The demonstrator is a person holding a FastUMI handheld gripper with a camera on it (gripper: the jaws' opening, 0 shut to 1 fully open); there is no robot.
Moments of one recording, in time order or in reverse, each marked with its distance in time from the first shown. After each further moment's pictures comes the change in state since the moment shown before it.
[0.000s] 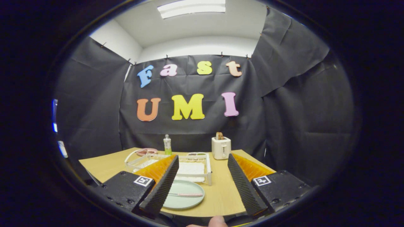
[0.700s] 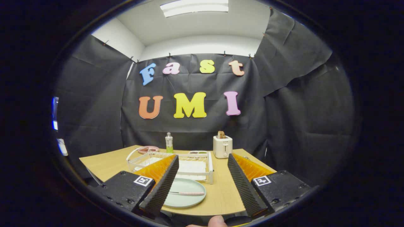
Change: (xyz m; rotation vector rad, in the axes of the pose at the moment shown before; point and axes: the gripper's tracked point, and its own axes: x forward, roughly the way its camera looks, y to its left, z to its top) arm -0.005 0.004 0.001 0.003 0.018 0.006
